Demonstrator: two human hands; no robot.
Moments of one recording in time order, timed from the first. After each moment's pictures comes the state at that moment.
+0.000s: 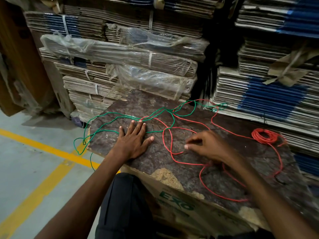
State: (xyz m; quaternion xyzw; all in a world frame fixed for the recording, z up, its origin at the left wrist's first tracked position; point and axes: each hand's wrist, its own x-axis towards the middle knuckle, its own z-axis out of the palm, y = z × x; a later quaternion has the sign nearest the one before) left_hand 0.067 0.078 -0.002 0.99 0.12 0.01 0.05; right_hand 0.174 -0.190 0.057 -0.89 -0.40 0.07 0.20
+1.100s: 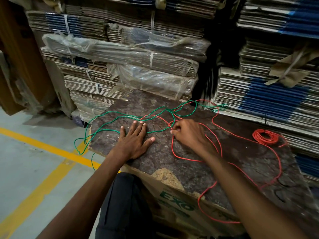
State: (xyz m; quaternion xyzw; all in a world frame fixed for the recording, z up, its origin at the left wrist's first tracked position) left_hand 0.065 0.077 -0.002 0.99 0.12 0.00 0.06; right_hand 0.177 -0.110 0.051 -0.94 -0.30 -0.05 0.12
